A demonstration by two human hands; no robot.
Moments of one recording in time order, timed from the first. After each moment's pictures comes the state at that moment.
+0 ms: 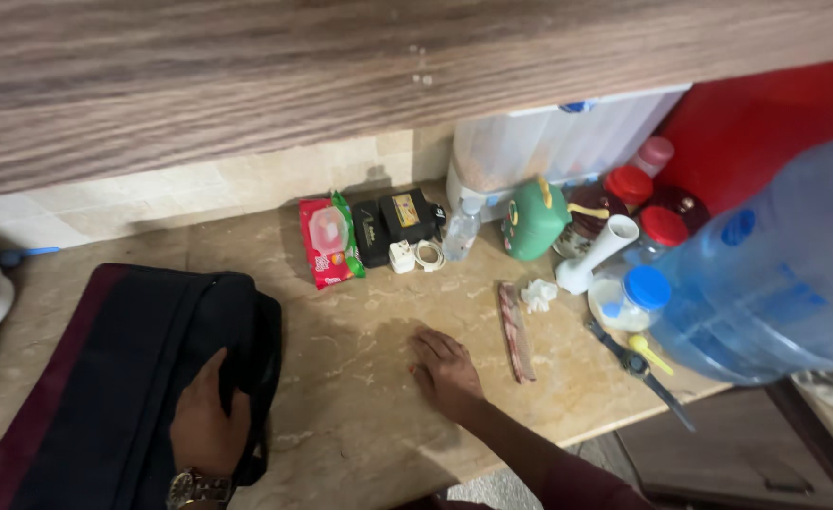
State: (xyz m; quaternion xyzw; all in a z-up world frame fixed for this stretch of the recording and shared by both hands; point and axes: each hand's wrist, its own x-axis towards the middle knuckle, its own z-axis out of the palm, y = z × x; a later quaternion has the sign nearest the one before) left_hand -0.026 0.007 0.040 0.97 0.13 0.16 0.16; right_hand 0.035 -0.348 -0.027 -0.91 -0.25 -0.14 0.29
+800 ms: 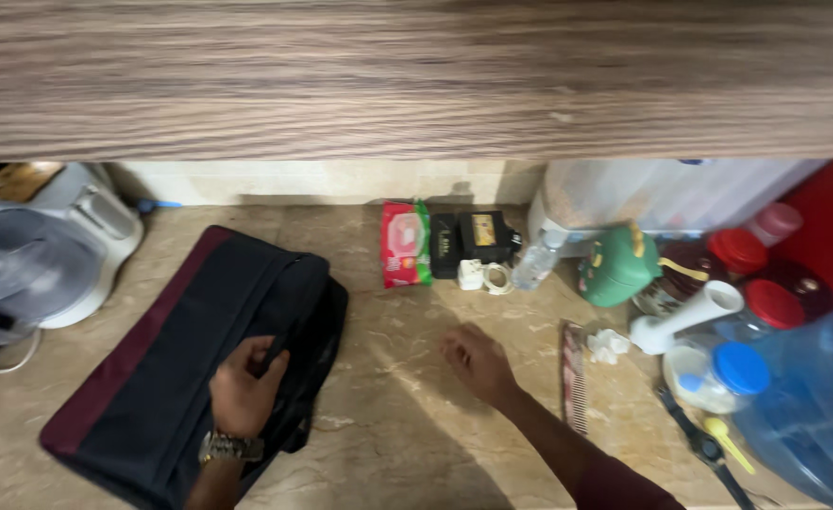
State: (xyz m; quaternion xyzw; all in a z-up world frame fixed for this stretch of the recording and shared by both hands) left_hand -0.034 0.019 0.055 0.87 0.25 0.22 0.38; right_hand 0.099 -0.327 0.001 -0.84 -0.31 -0.05 0.44
